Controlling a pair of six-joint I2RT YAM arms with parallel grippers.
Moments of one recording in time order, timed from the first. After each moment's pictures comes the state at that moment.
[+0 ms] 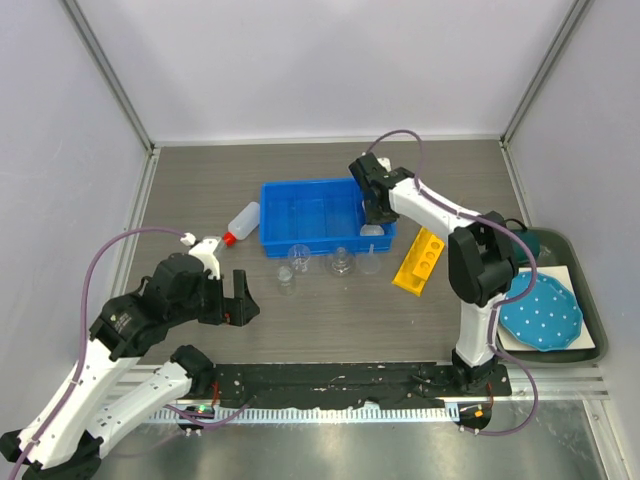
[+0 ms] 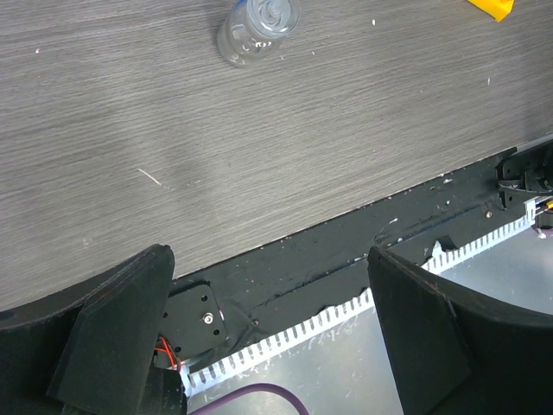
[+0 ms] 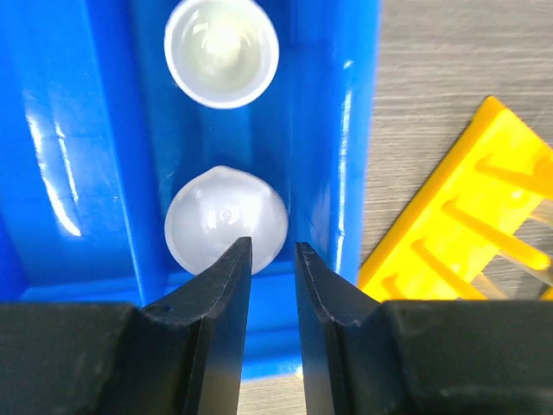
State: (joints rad) left arm -0.65 0.62 0.96 -1.14 0.02 -0.53; right arm 0.51 1.95 1.54 -0.76 0.37 0.37
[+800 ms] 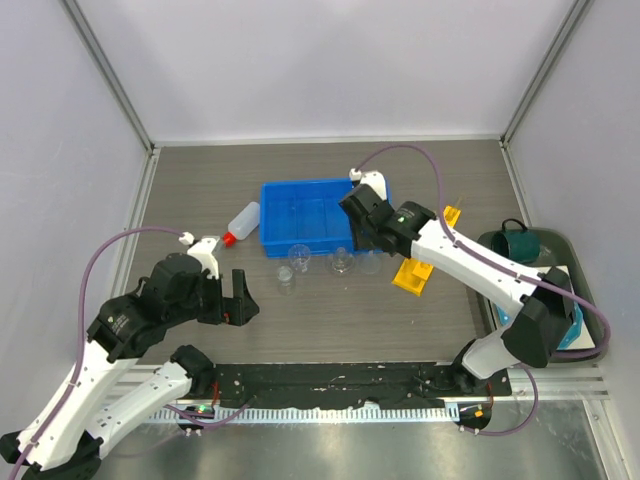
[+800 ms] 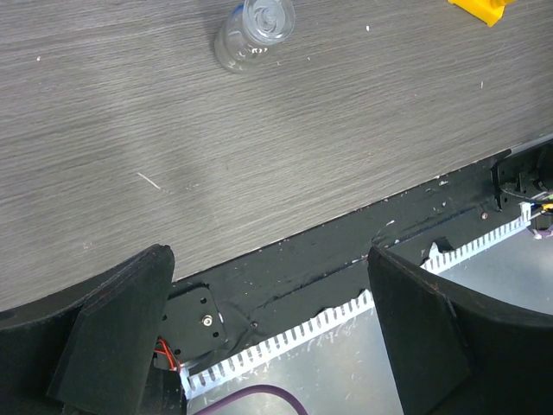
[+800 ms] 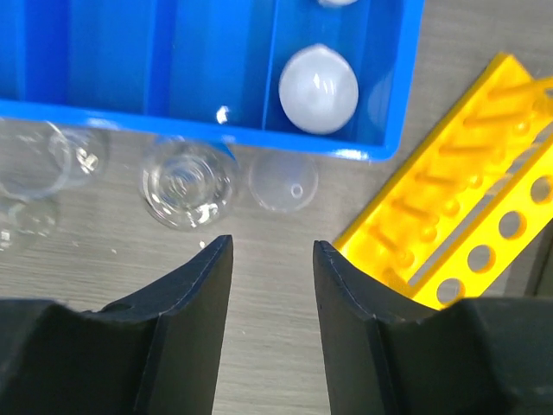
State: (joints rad) left arm -0.65 0.62 0.97 -1.14 0.02 -0.52; right arm 0.80 1.49 1.38 -0.83 0.47 0.47
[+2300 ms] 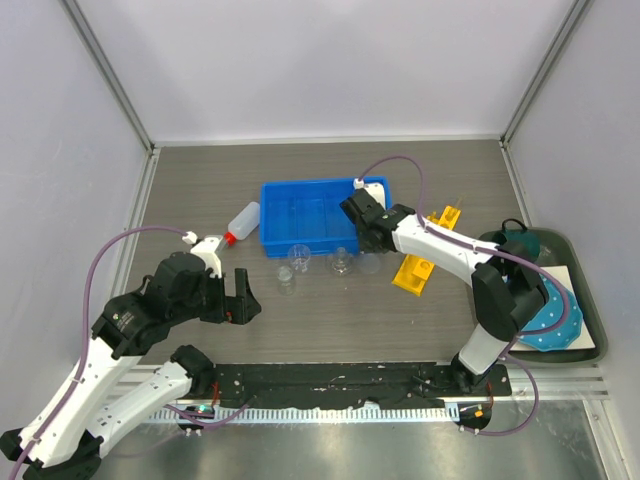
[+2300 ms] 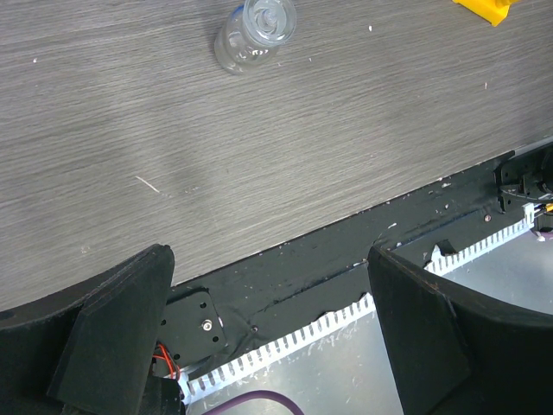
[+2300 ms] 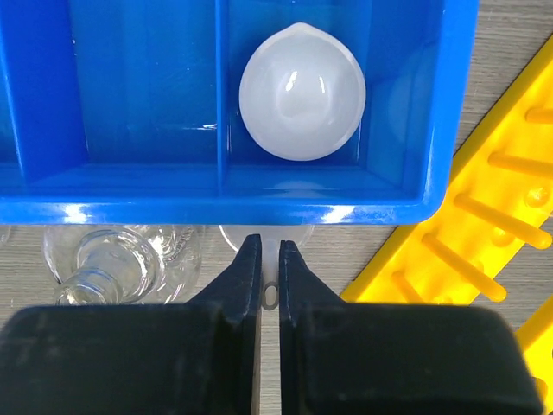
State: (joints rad) left arm -0.65 0.63 0.96 -1.11 0.02 -0.52; right arm 0.69 1.67 1.22 -0.62 0.41 0.49
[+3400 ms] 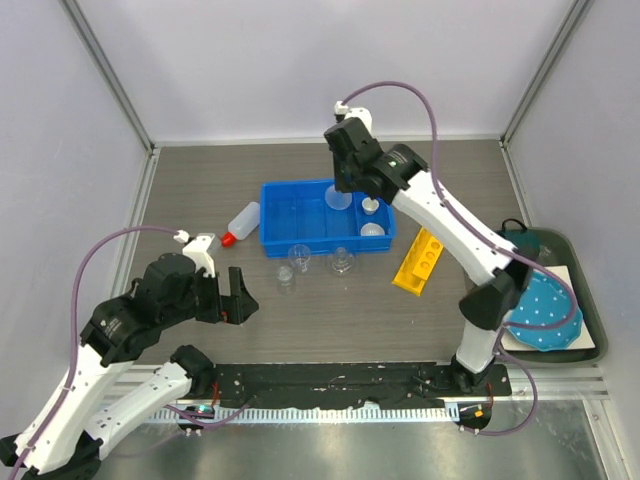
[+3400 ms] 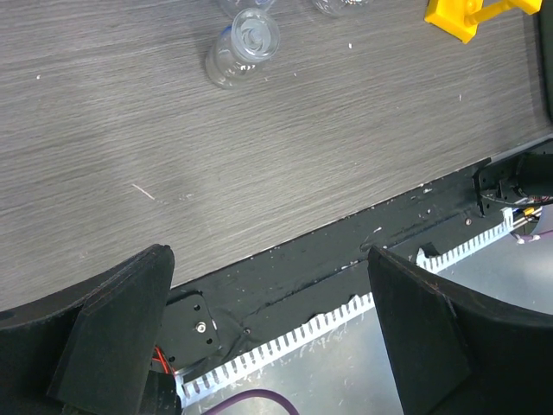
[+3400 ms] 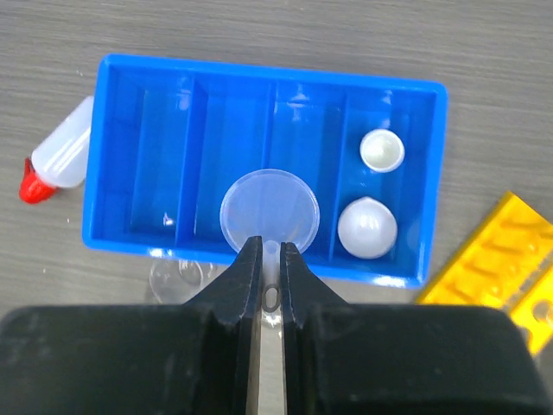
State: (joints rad) left arm -0.65 0.61 1.00 -1.12 0.02 -0.53; right arm 0.75 1.73 1.95 -0.95 0.43 0.44
